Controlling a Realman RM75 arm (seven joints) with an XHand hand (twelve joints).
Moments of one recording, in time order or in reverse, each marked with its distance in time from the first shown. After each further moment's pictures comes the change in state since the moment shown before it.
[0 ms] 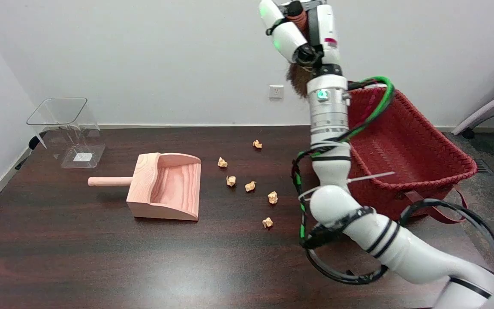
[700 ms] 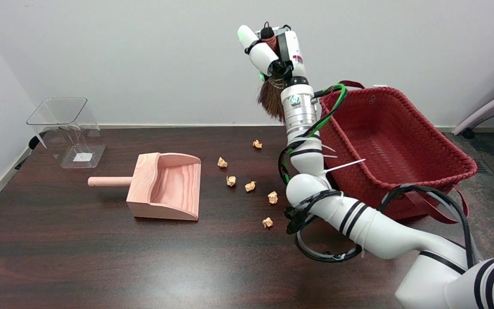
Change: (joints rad) arm 0.173 -0.082 -0.054 -0.421 -0.013 -0.047 0.322
